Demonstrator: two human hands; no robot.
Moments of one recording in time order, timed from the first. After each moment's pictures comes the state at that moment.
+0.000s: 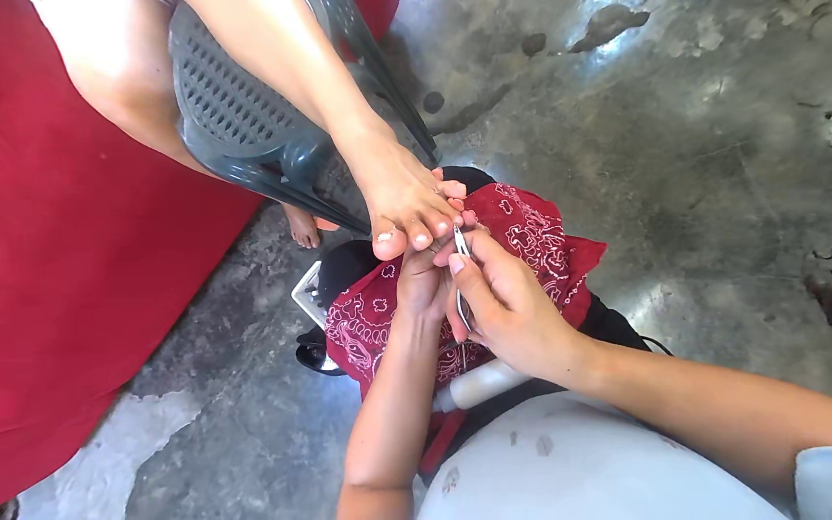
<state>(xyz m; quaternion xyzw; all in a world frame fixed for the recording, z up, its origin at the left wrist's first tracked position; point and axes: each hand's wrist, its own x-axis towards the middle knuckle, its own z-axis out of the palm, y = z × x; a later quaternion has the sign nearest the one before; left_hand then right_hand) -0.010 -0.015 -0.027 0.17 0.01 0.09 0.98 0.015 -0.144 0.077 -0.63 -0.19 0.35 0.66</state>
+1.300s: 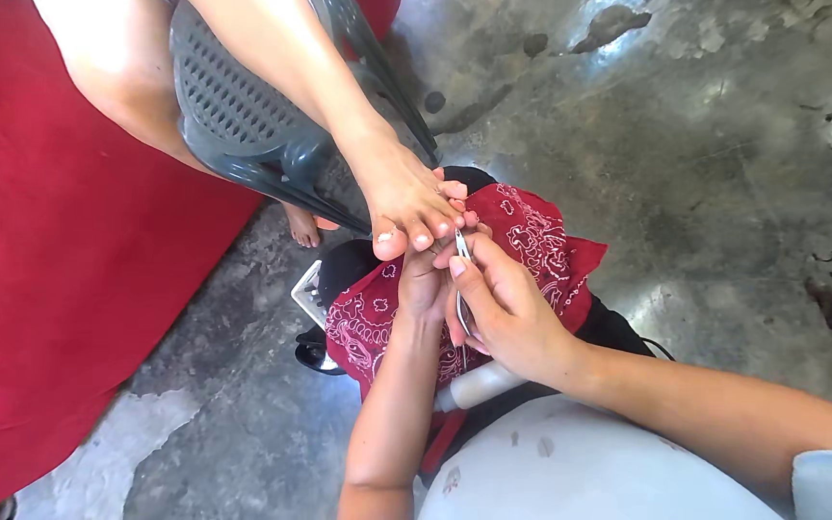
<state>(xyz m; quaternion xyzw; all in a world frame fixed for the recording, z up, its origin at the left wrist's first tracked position) -0.026 -0.022 0.018 0.21 0.07 0.07 0.97 0.010 -0.143 0.077 -0.61 -0.17 0.36 0.68</state>
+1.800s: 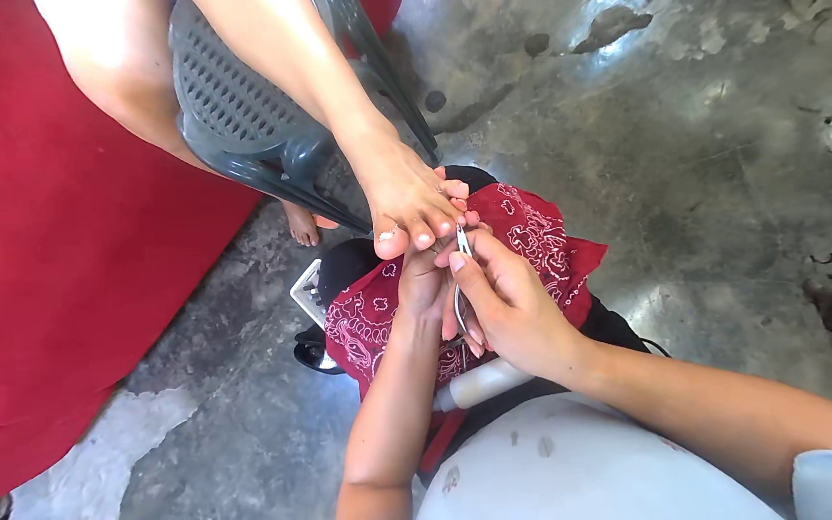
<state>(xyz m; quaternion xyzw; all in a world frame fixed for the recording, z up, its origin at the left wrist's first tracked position) -0.022 -0.023 0.019 0.20 0.08 0.07 0.97 0.016 -0.144 0.081 -0.61 -0.16 0.39 0.67</state>
